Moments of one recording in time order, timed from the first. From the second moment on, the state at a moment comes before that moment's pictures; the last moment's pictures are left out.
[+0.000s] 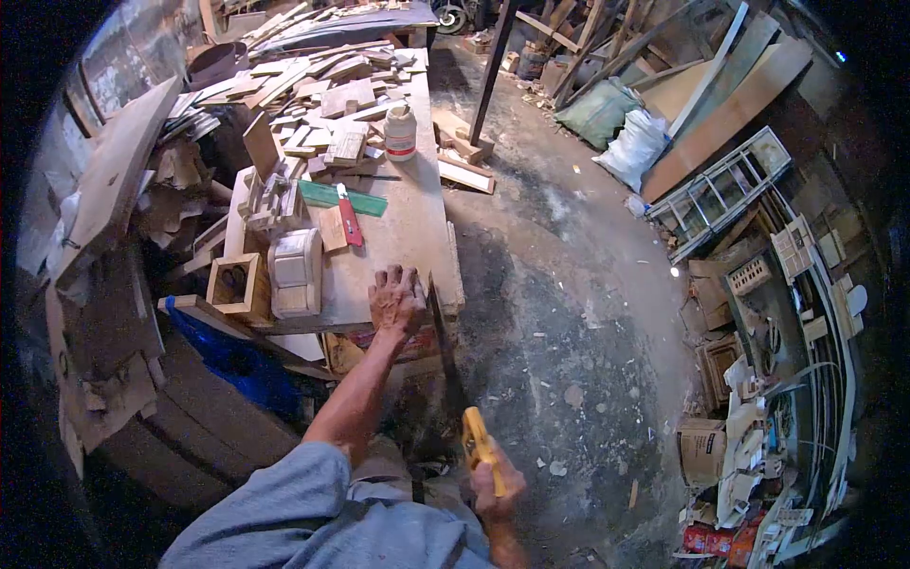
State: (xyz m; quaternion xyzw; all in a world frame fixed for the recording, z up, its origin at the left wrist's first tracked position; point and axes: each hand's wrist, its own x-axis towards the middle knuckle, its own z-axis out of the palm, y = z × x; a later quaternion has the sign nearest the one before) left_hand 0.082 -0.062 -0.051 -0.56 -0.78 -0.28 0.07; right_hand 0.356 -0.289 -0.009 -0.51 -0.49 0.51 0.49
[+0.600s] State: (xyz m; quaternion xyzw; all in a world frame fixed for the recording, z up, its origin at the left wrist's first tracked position) left_hand 0.074 -0.077 -0.069 -0.61 -0.73 -0.31 0.07; right_hand 0.237 -0.148 -0.029 -0.43 -0.47 0.51 0.58
